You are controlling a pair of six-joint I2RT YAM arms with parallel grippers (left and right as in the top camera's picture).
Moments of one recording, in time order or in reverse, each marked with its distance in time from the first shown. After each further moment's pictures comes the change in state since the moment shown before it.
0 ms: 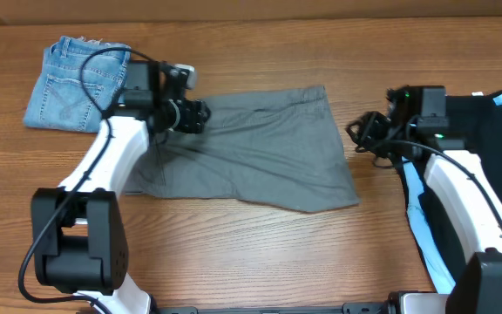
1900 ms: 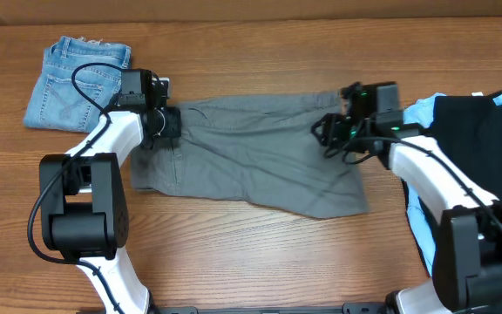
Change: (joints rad) left arm 0.101 0.197 0.026 0.041 -0.226 -0.099; right arm 0.135 0.173 0.014 0.127 -0.014 -0.124
